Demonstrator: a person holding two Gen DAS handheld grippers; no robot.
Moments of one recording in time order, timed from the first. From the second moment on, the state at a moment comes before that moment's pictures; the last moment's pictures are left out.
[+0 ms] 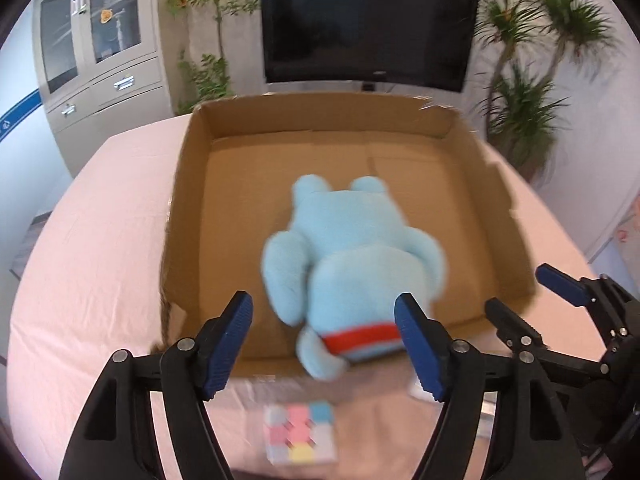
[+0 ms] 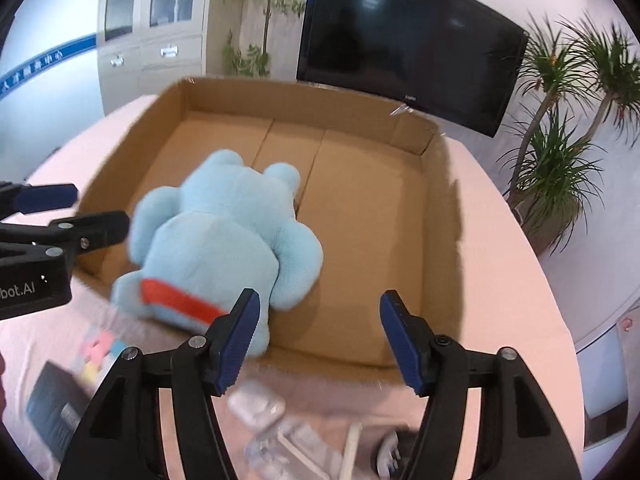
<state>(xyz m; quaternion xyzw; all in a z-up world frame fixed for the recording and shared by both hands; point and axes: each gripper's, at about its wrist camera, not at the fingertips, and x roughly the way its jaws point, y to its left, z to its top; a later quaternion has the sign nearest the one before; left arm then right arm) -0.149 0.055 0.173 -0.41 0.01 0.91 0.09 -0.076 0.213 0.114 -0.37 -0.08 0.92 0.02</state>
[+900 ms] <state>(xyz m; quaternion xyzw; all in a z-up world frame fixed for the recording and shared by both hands) -0.012 0.165 0.060 -0.52 0.02 0.82 0.25 0.068 0.339 -0.001 -0.44 0.14 0.88 0.00</state>
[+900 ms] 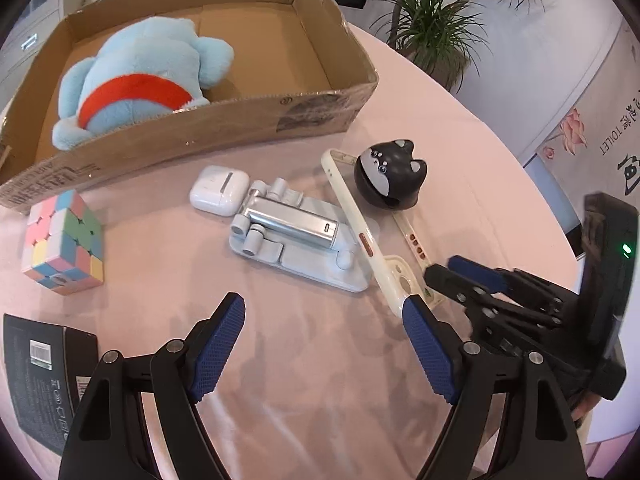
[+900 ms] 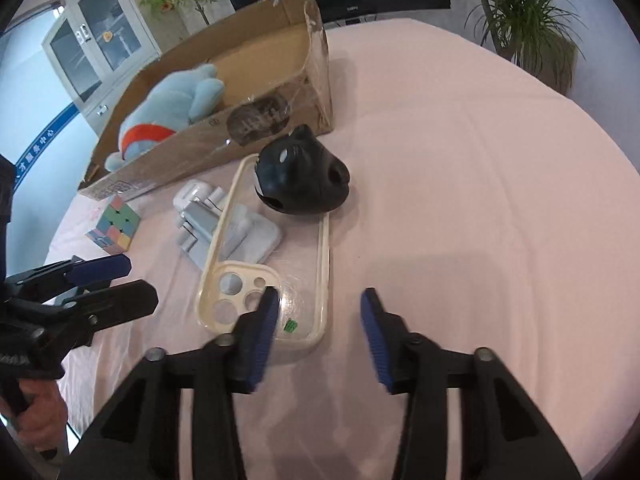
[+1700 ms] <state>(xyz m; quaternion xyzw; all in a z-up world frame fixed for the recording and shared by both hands) 0.057 0.048 0.063 -0.50 -0.12 0.79 0.33 0.133 0.244 -0.017 -0.42 0.04 0.90 -0.12</state>
